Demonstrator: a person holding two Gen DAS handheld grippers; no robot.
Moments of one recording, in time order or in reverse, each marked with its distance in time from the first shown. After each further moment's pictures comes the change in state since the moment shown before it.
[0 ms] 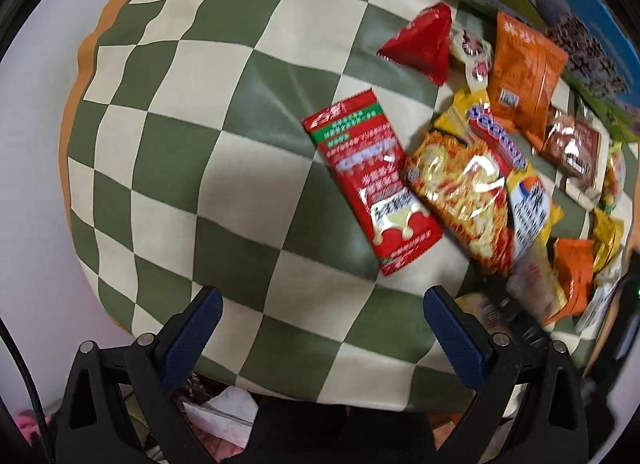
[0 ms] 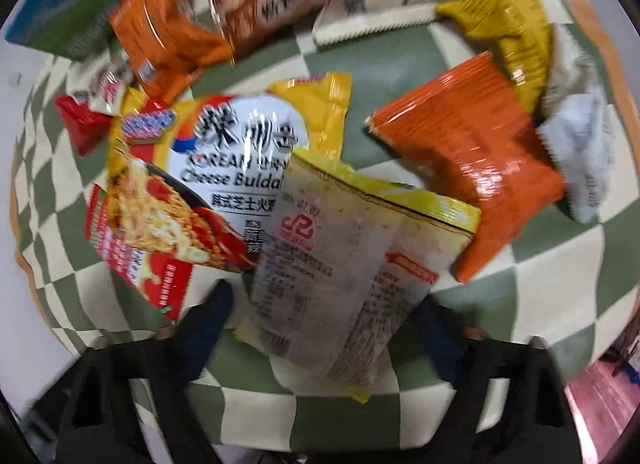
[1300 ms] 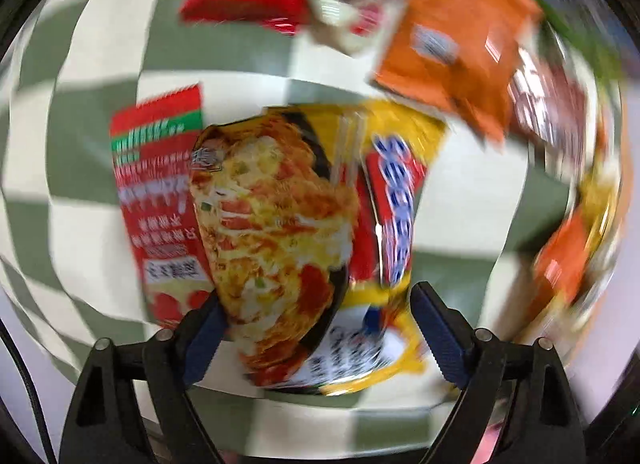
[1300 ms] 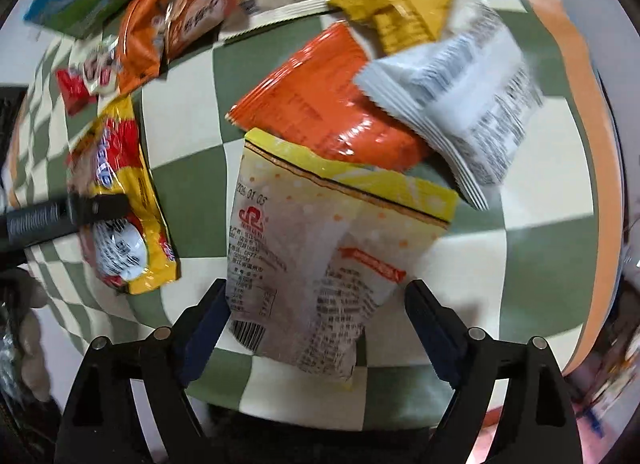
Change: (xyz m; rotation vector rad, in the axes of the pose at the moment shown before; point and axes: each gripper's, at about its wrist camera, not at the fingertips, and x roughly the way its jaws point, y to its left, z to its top) left arm 0.062 -0.076 0.034 0.138 0.139 -0.175; right arm -0.026 -0.081 -0.030 -0.096 -0.014 0.023
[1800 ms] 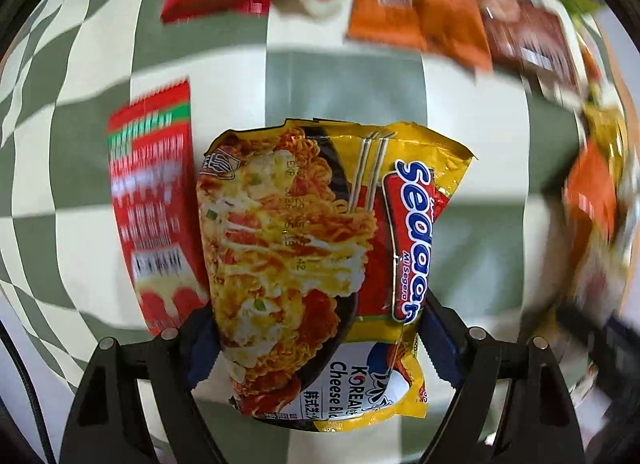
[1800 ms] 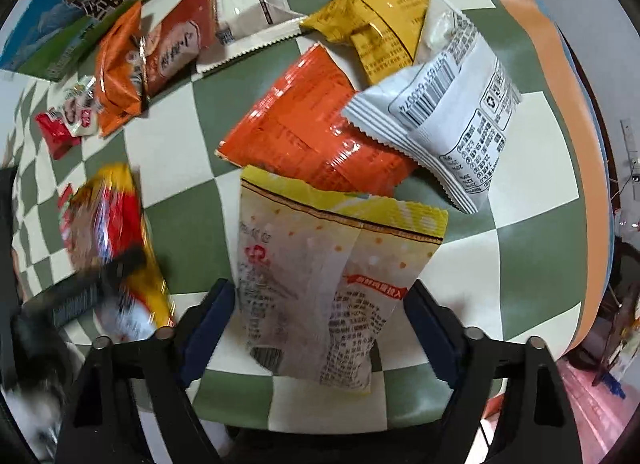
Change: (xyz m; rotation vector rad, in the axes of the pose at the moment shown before) left arm 0.031 -0.013 -0.047 0.258 -0.080 0.114; right arm 0.011 0.021 0.023 0.068 -0.010 -0.076
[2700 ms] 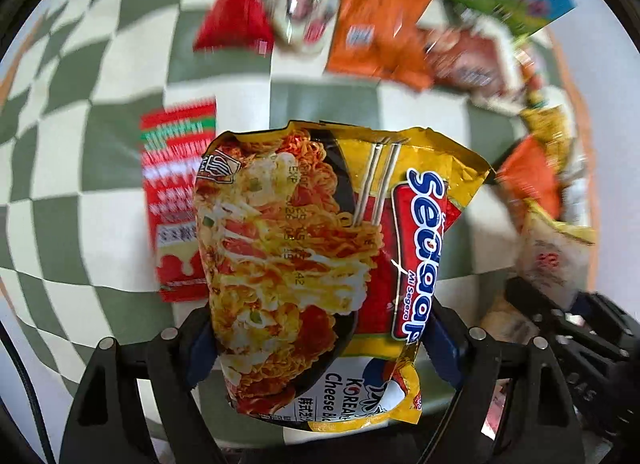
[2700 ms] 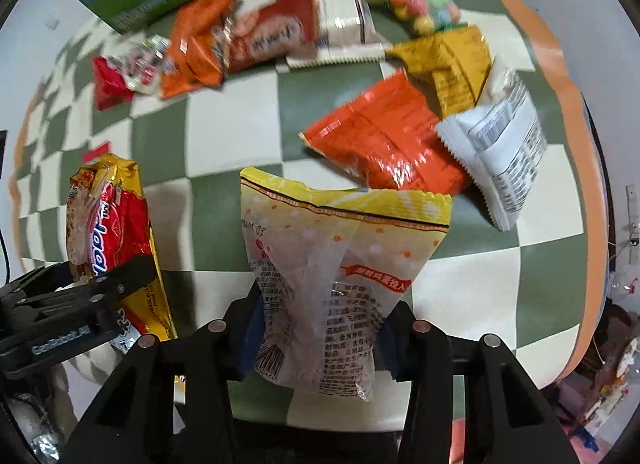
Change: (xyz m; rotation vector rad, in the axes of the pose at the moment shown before) left arm -0.090 0.014 -0.009 0.006 -0.130 -0.099; right arm -0.038 0.032 -0.044 -0.167 -0.140 0.033
